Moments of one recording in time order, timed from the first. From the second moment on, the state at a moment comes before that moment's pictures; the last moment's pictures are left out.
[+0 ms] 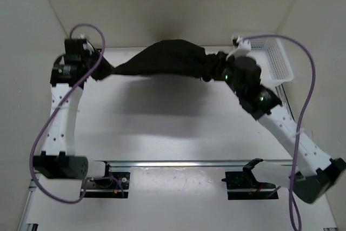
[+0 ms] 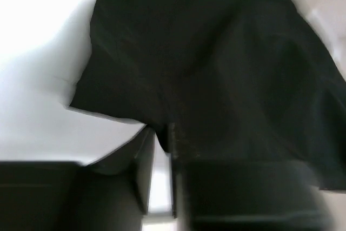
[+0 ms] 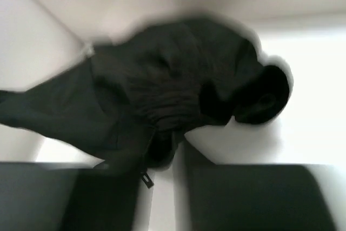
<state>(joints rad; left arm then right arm) -0.02 1.39 1.72 -0.99 0.17 -0.64 0.59 1.19 1.33 -0.31 0.20 0.44</state>
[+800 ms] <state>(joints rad) -0.04 1.60 1.14 -0.86 0.03 -0.67 0.44 0.98 0.59 -0.55 0.00 1.10</state>
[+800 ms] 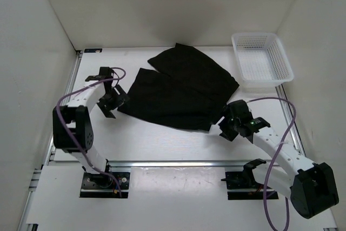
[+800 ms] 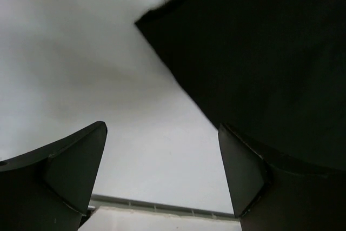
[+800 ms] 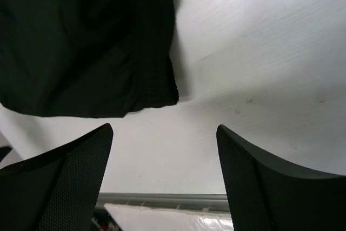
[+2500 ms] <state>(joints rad) 0.00 1.02 1.00 -1.08 0.06 -0.74 0.64 0.78 0.64 -0.92 0.06 1.06</state>
